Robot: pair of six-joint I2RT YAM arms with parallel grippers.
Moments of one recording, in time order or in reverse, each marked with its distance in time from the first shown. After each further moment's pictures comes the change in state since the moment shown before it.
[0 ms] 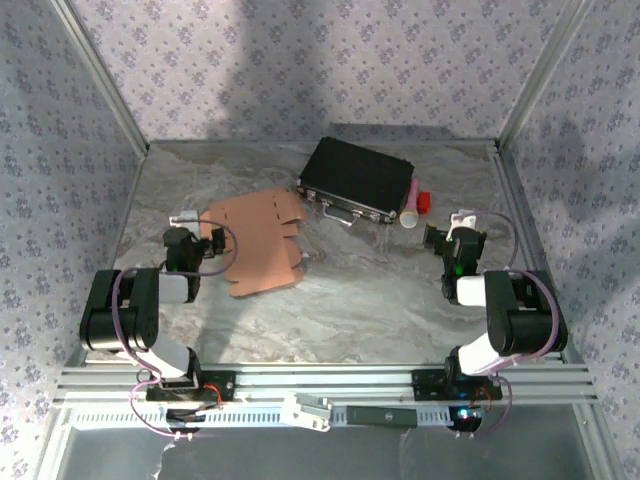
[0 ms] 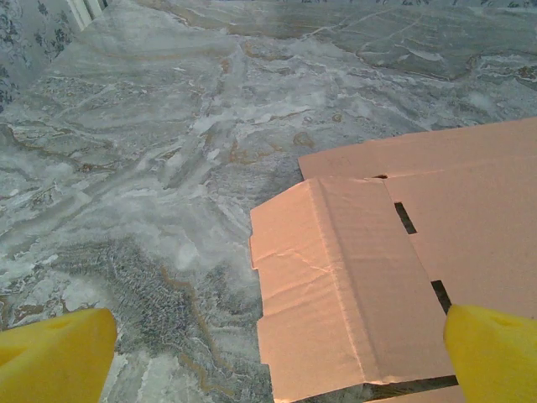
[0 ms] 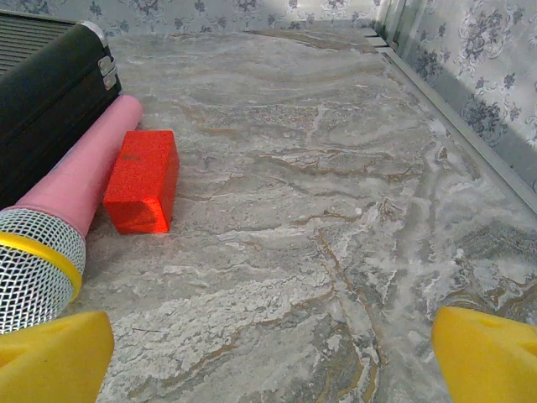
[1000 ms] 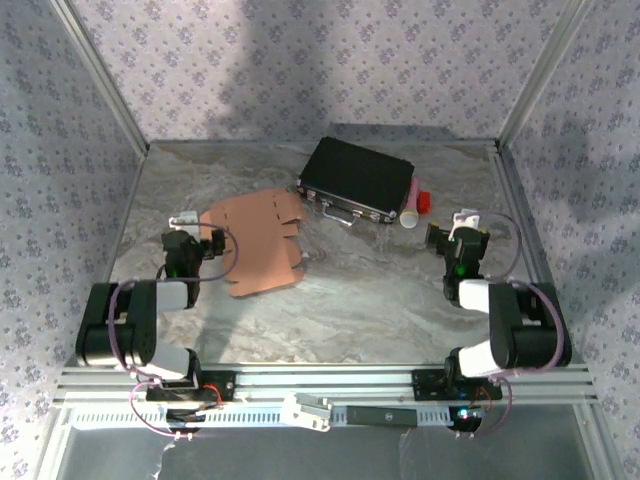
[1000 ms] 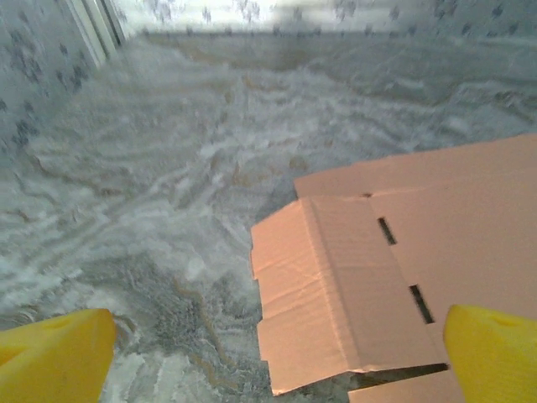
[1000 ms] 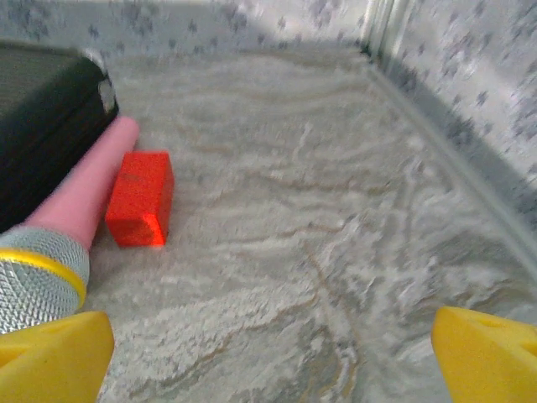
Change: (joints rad) left arm -0.035 -0.138 -0.053 -0.013 -0.039 0.027; right arm 0.006 -0.136 -0.008 -0.089 0.031 0.001
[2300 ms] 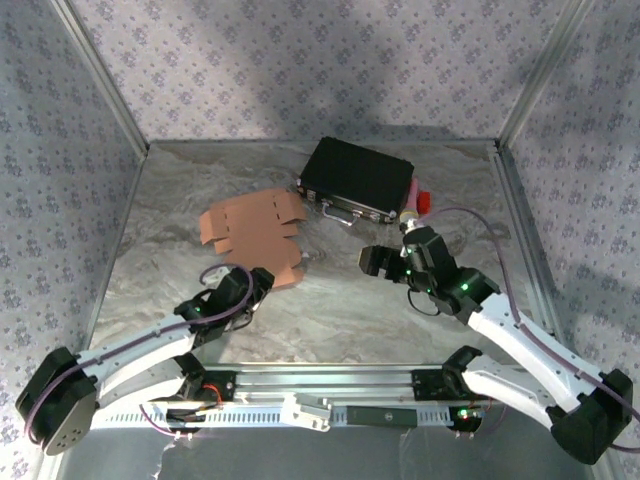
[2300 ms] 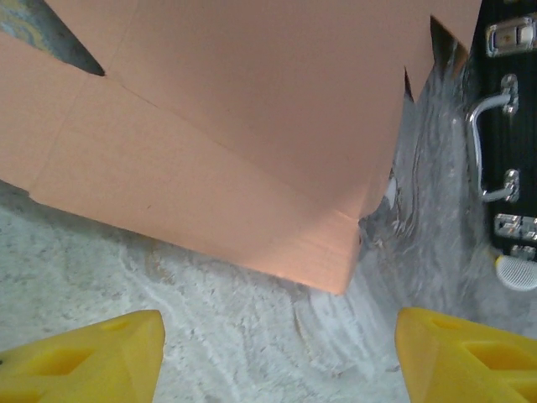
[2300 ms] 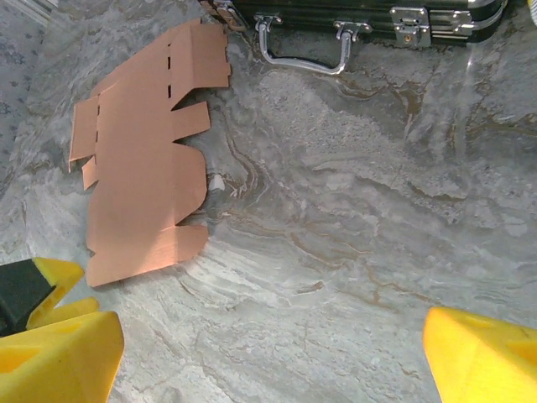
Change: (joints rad) left arm -0.766 -0.462 -0.003 -0.878 -0.140 -1.537; right arm 0.650 -0.476 0.395 -1.199 -0.230 0.687
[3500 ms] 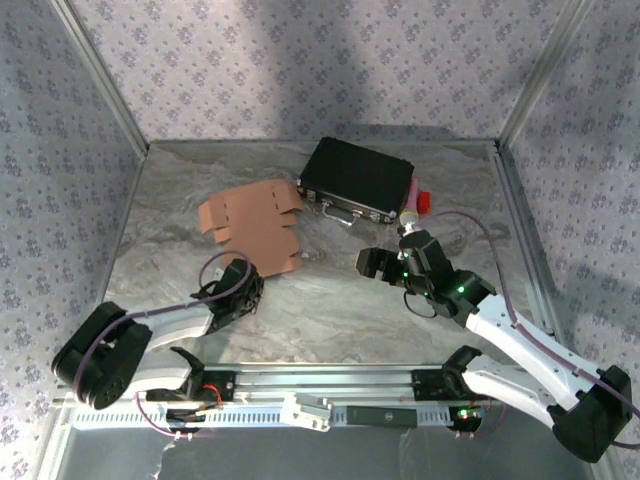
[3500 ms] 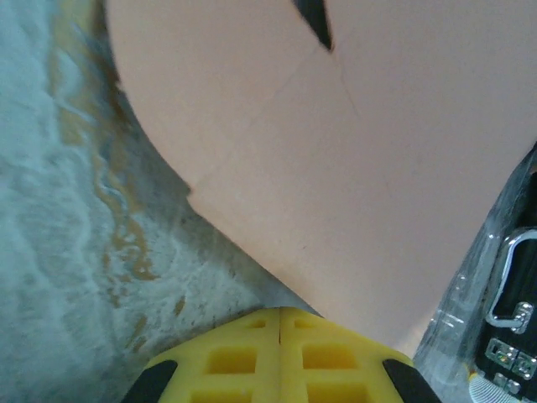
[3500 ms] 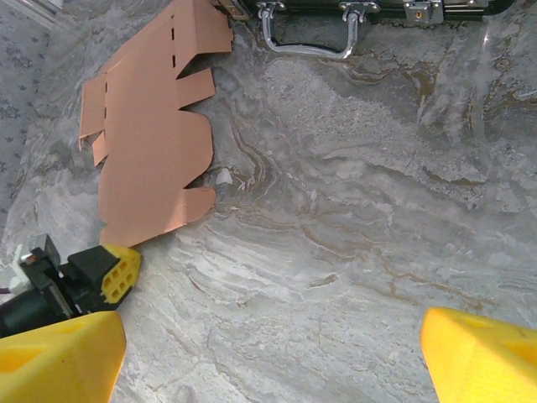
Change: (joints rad) left arm 0.173 0.297 -0.027 0.275 0.090 -0.169; right arm 0.025 -0.004 -0.027 0.029 0.003 0.055
